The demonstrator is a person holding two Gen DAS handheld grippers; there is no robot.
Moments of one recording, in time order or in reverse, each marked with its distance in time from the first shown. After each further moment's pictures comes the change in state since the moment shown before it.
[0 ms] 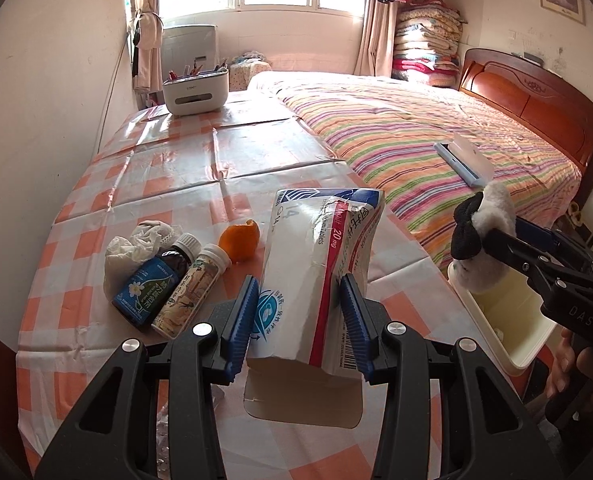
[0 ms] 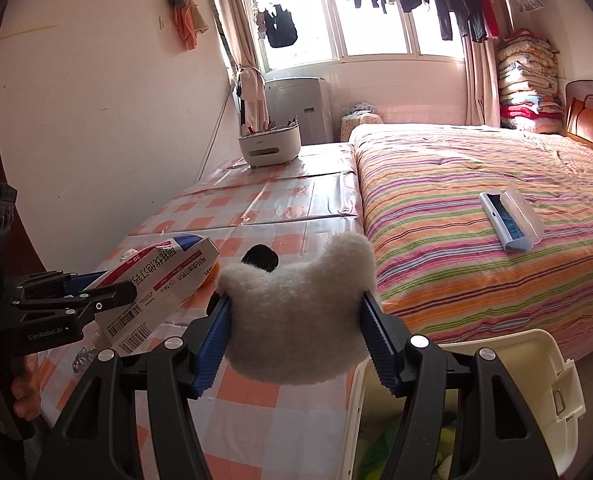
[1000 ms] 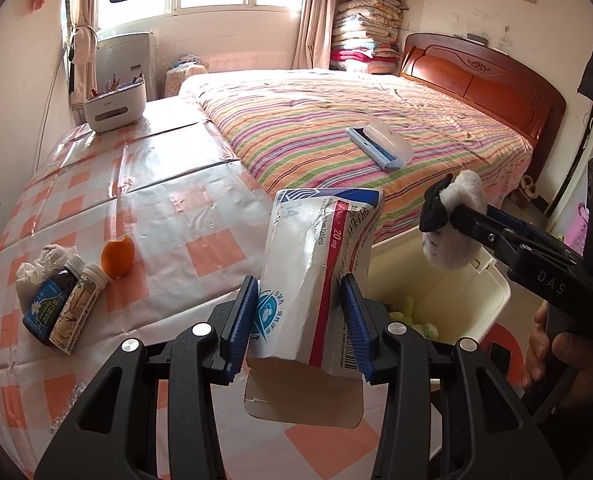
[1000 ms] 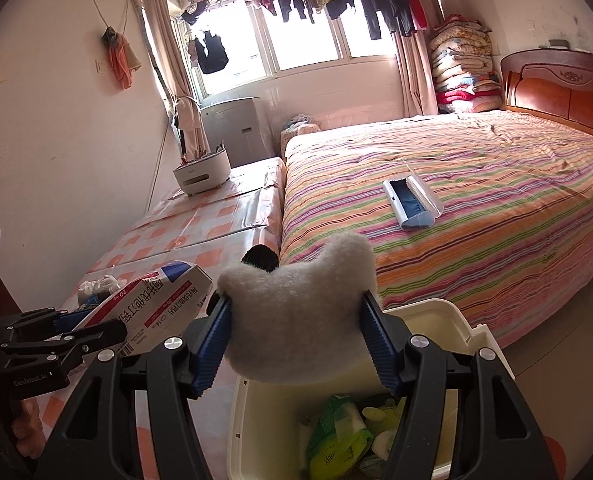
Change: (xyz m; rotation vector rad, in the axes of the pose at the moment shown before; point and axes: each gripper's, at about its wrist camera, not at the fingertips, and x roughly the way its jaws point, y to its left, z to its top) left arm 0.013 -0.103 0.003 0.106 0.010 -0.174; right arm -0.058 -0.085 -0.019 0.164 -0.062 -0.150
